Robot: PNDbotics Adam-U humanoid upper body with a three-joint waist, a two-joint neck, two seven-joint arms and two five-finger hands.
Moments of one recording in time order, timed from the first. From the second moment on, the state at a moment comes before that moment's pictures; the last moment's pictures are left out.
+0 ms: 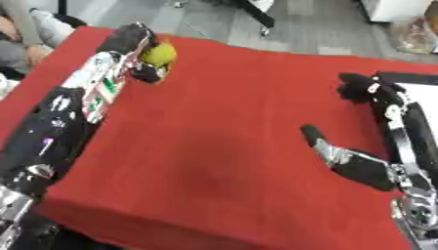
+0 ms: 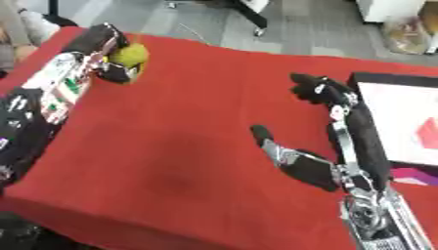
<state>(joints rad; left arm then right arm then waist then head) -0.56 0.57 -0.17 -1.53 -0.66 0.28 -0.25 -0.42 -0.23 0.48 -1.90 0.66 -0.03 -0.16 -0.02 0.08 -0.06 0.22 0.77</state>
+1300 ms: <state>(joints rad) -0.57 0.45 -0.39 -1.88 0.21 0.41 -0.41 -0.54 -0.28 0.55 -1.98 0.66 -0.02 0.00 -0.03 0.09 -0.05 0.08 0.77</state>
